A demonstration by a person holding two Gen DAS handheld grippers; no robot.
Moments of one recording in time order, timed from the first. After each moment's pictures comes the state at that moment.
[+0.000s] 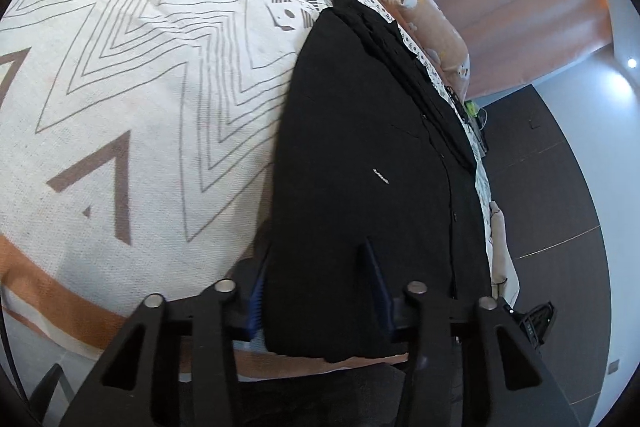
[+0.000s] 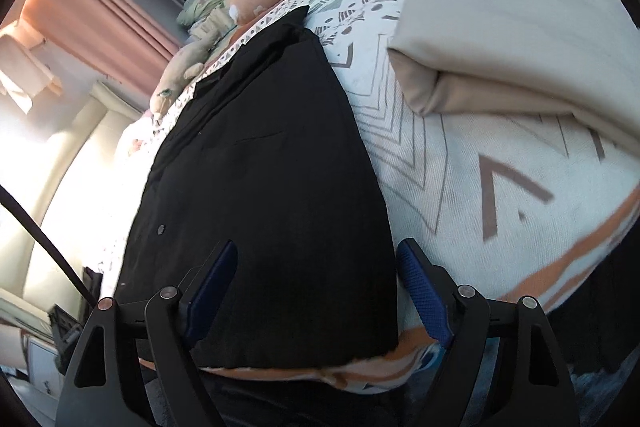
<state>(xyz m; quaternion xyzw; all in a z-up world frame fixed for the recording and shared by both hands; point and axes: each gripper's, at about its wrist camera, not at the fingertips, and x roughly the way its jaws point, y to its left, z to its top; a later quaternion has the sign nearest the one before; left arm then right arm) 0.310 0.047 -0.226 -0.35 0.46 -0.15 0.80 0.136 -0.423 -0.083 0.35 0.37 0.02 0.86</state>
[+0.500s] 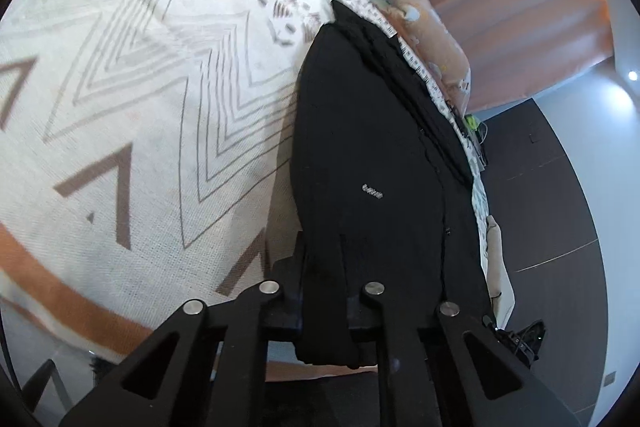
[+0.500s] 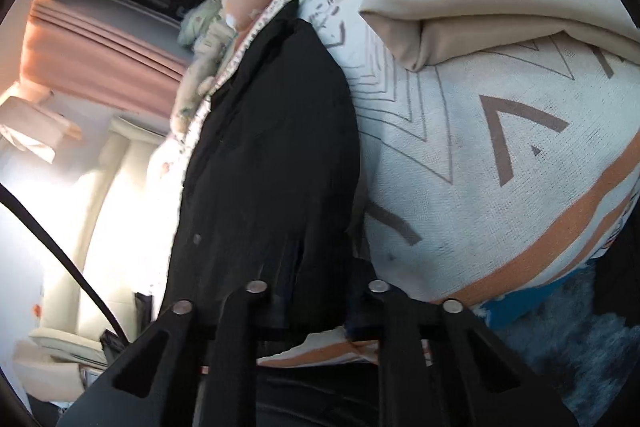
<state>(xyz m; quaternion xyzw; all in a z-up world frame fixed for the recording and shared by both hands) 0.309 0.050 -0.210 -0.36 0.44 -0.14 0.81 0.129 -0.438 -0.092 0.44 0.36 0.05 0.82</state>
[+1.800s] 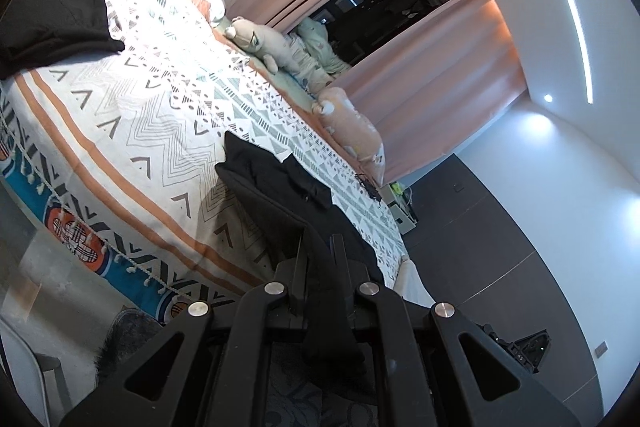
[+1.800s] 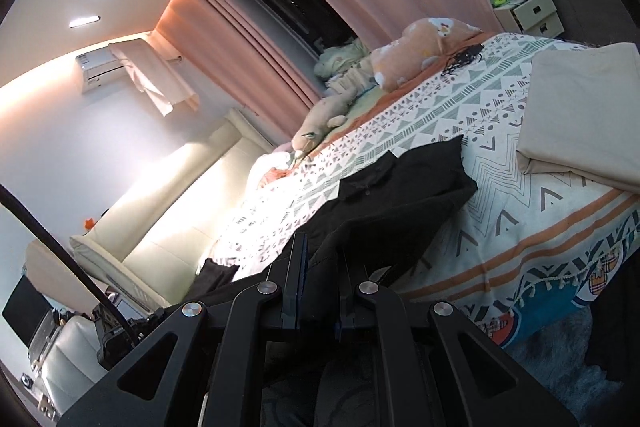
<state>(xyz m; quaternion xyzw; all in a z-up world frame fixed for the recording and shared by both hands) 0.086 0.126 -0.058 -0.39 0.25 -0.18 0.87 -0.079 -0.384 0.051 0.33 0.19 0.16 0.91</state>
